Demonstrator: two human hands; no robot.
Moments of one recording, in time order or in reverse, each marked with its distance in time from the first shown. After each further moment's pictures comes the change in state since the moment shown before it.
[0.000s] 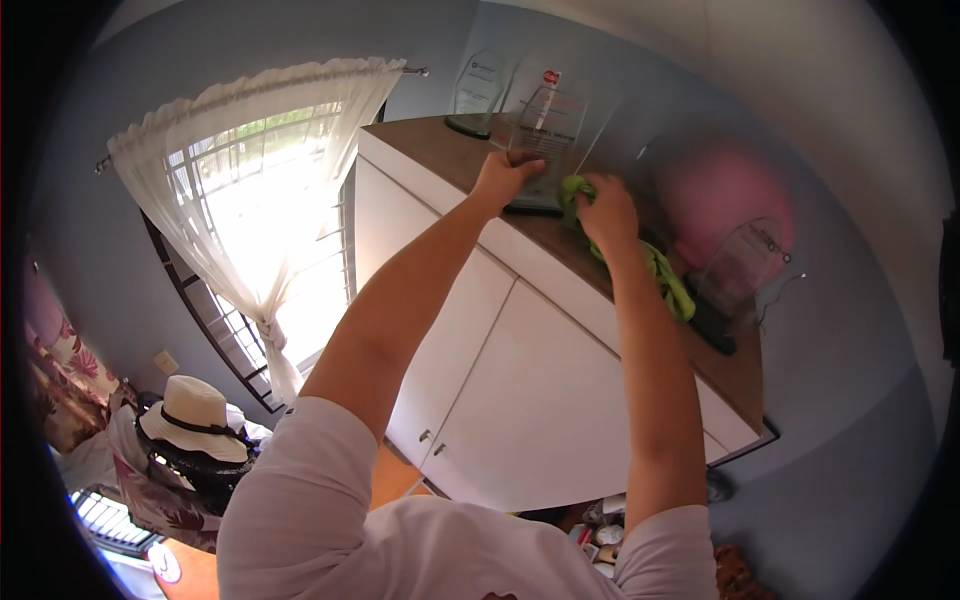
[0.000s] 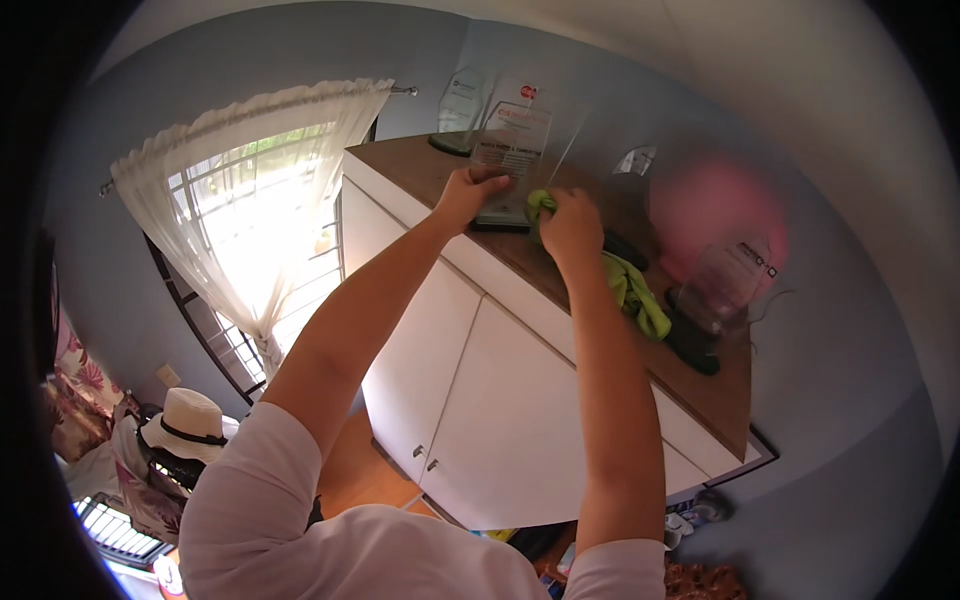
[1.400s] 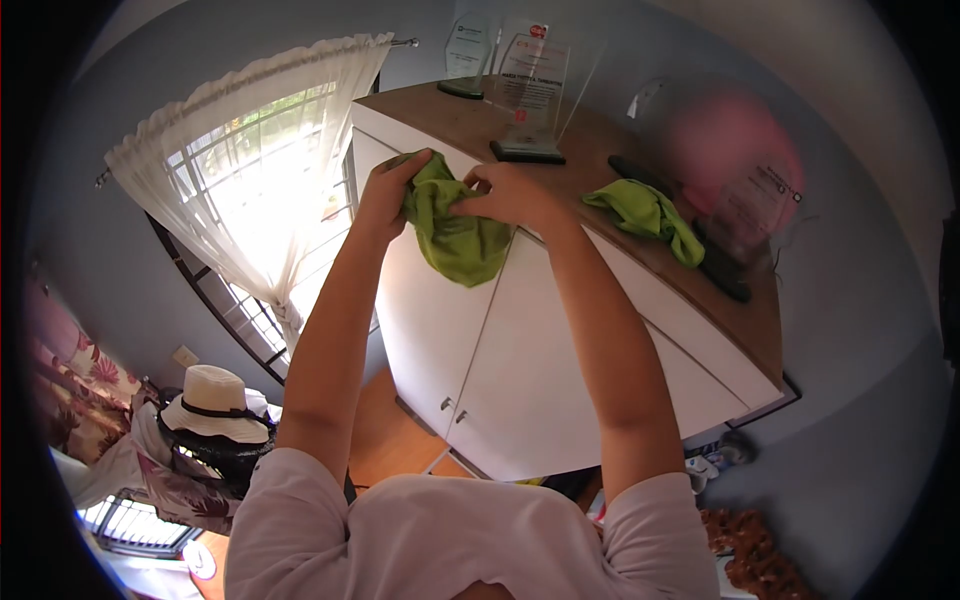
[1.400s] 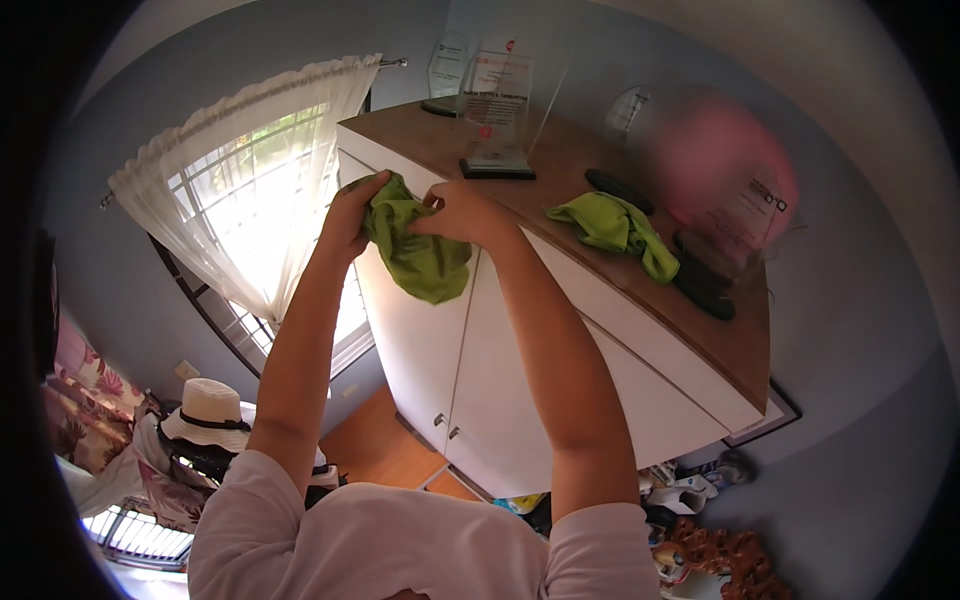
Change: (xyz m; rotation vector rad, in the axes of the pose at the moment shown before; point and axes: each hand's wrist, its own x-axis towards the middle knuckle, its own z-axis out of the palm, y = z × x) left_hand -0.139 0.090 -0.062 -0.197 0.260 -0.265; right_hand -0.039 -0.080 0.018 0.578 -0.760 -0.068
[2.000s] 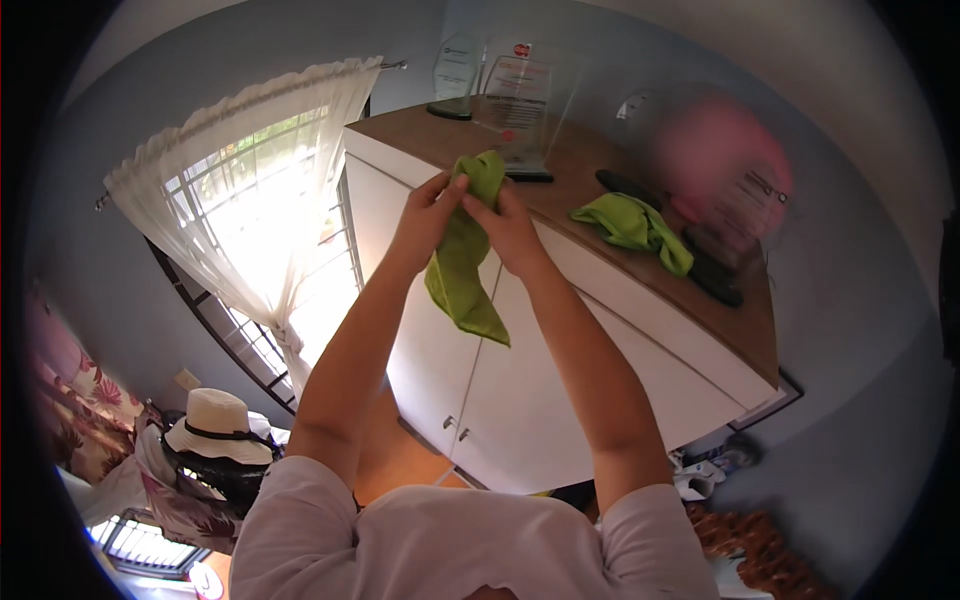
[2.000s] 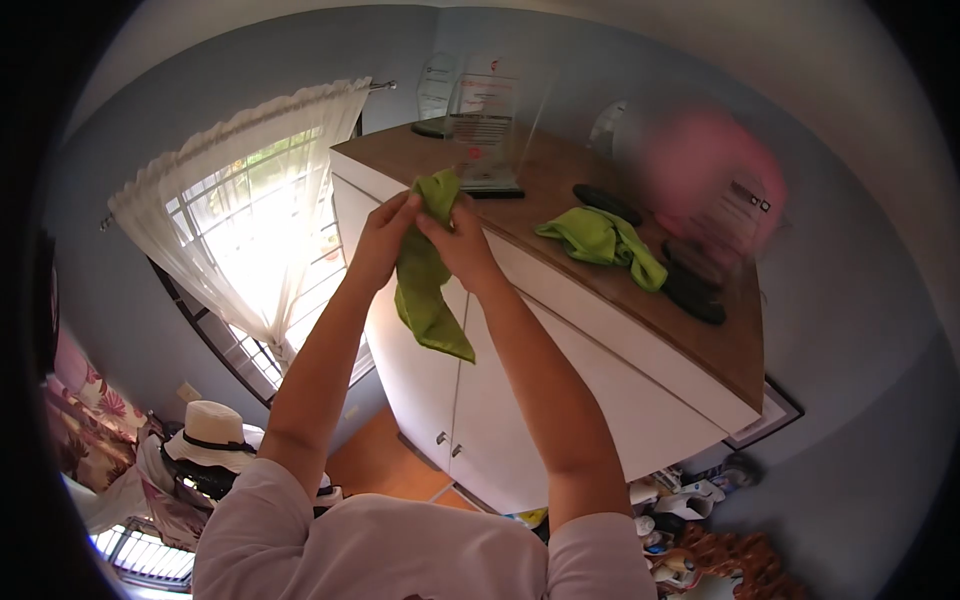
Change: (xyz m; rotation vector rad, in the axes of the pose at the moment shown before) left_hand -0.004 -0.024 0.037 0.241 -0.139 0.217; right_hand -0.003 0.026 0.039 0.734 0.473 -0.240
